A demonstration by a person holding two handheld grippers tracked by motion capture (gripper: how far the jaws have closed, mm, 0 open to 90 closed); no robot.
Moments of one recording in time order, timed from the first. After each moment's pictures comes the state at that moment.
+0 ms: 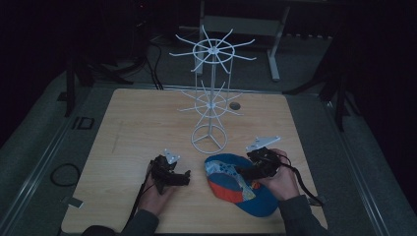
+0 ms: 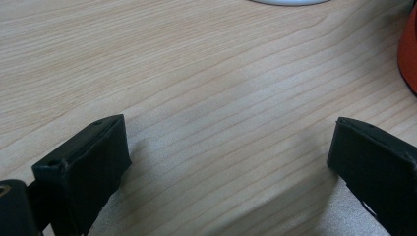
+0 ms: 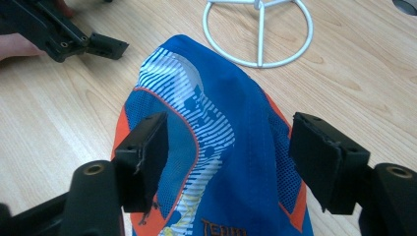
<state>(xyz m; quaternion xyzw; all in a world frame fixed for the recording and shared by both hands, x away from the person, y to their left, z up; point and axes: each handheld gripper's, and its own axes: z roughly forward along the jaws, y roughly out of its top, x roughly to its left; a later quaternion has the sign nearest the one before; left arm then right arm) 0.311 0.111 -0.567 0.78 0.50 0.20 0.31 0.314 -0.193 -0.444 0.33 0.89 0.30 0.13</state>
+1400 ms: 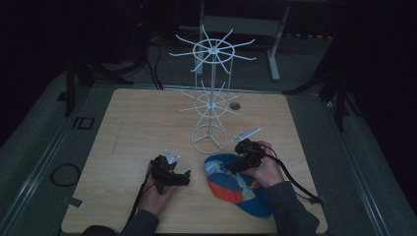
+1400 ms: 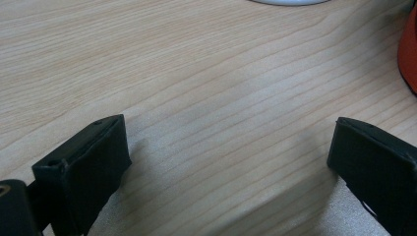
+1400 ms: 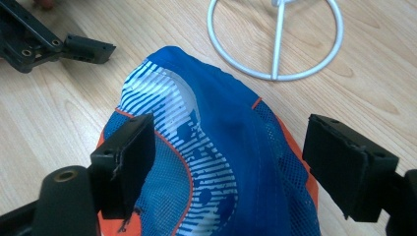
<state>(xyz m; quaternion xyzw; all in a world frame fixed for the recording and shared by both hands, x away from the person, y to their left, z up) 0.311 0.111 -0.568 0.78 0.50 0.20 0.32 0.353 -0.161 -0.466 0.31 0.90 0.27 0.10</state>
